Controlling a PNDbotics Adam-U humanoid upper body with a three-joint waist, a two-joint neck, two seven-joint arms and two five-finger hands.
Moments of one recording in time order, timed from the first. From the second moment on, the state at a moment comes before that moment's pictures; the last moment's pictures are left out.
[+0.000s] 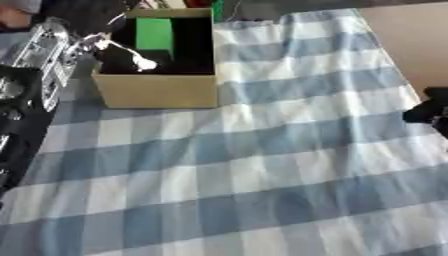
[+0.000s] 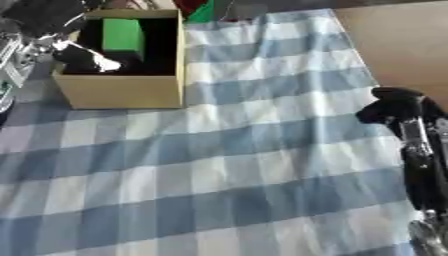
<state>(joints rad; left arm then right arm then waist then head) -1.32 0.42 -0.13 -0.90 -1.37 -0.28 0.08 -0.26 -0.39 -0.02 -1.98 -0.03 -0.16 -0.19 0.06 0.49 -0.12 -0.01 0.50</state>
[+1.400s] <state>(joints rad) -0.88 0.62 -0.12 -1.86 -0.46 0.11 0.43 -0.24 -0.41 -0.06 -1.98 -0.07 -0.17 -0.27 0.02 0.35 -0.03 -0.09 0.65</state>
